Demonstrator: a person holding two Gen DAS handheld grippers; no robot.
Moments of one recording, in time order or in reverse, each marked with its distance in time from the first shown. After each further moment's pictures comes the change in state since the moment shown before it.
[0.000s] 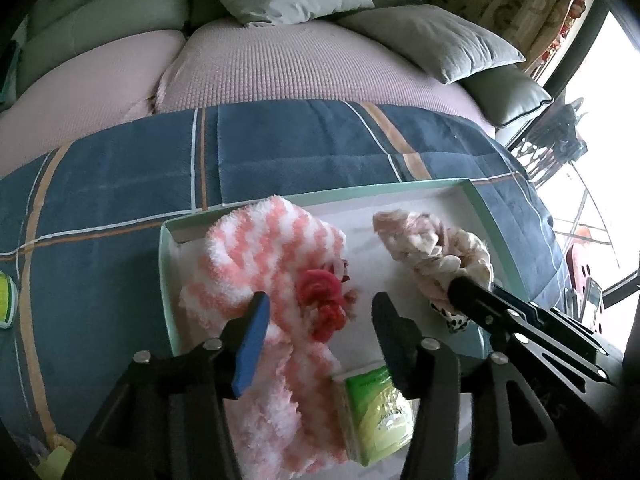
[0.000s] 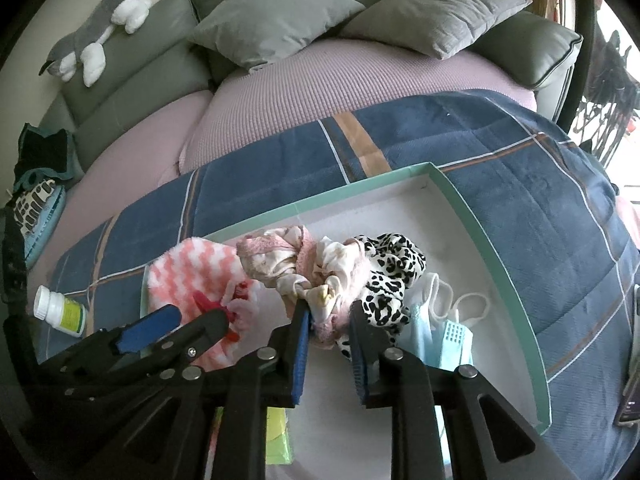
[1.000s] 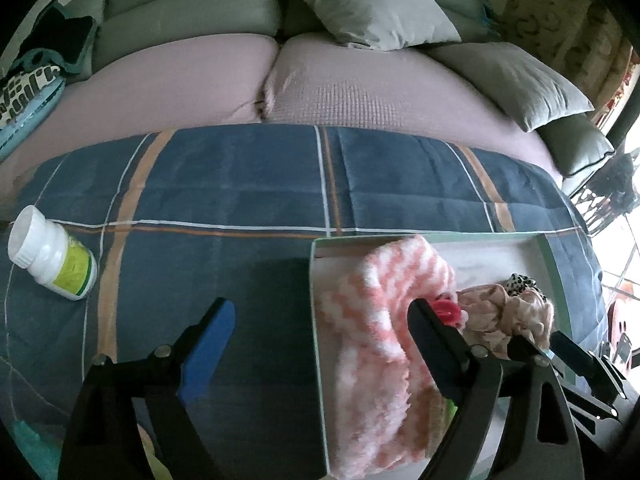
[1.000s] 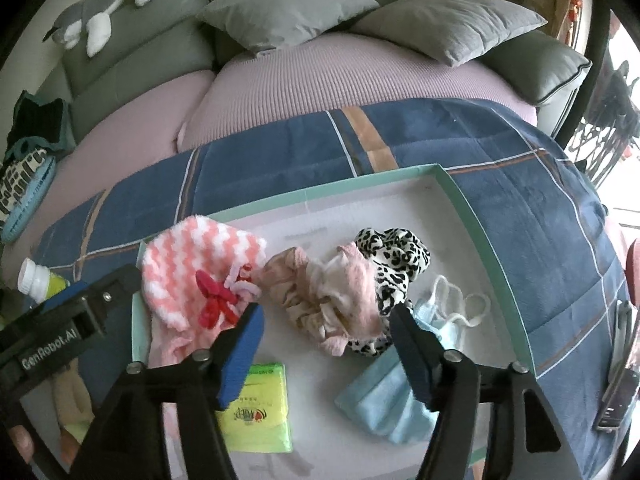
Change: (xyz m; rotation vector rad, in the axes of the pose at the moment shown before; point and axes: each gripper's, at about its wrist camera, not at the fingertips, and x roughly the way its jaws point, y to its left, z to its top) left arm -0.034 0.061 0.005 -0.162 -0.060 0.216; right arm 0.001 0.018 -0.004 -0.097 0.039 -0.079
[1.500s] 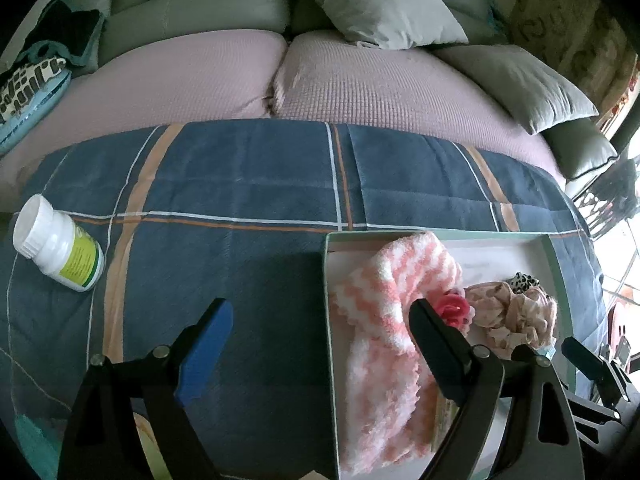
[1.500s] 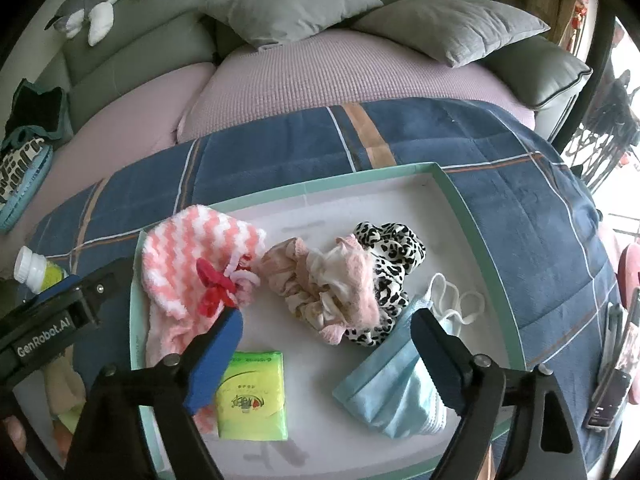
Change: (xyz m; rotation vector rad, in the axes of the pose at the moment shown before) left arm -0.003 0.009 -0.004 -0.026 0.008 0.005; right arm -0.004 0.004 -0.003 -0.024 0.017 -0.009
